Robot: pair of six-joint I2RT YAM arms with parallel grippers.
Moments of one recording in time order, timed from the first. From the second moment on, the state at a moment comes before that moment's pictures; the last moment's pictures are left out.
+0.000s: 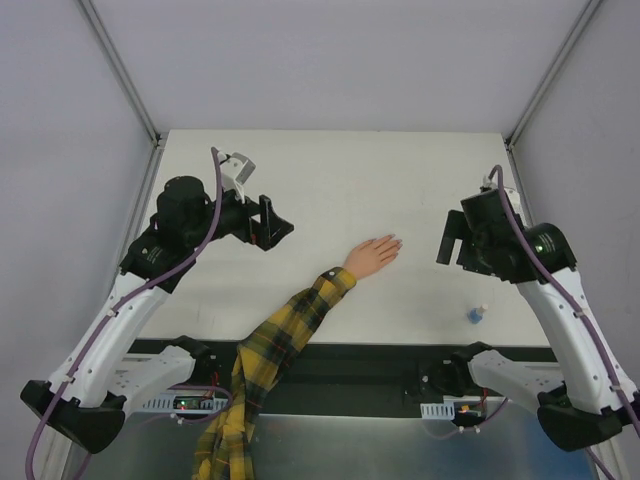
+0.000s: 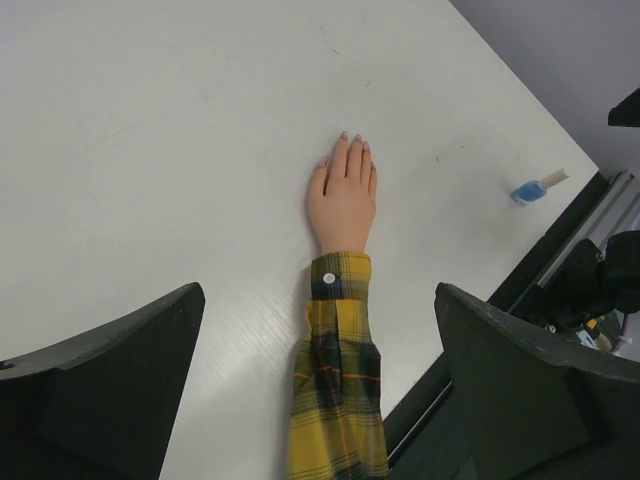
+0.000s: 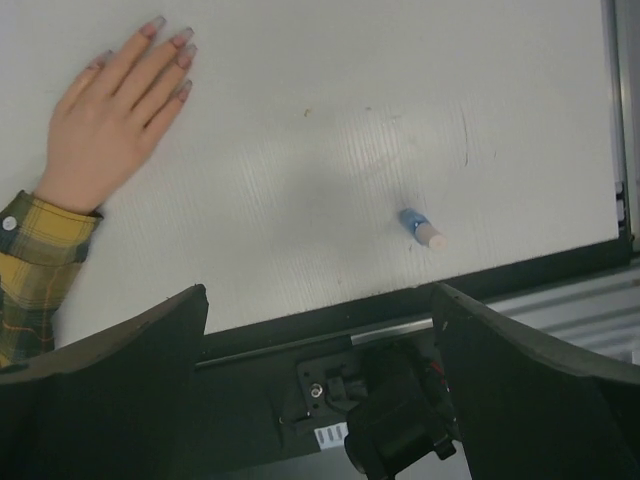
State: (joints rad) left arm -0.43 0.93 1.10 -0.50 0.42 -0.21; right arm 0.48 0.99 1.39 -1.40 0.42 0.55
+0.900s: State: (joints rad) left arm -0.63 0.87 1.01 -0.49 0.24 -0.11; right arm -0.08 1.22 0.93 -1.24 0.28 0.82
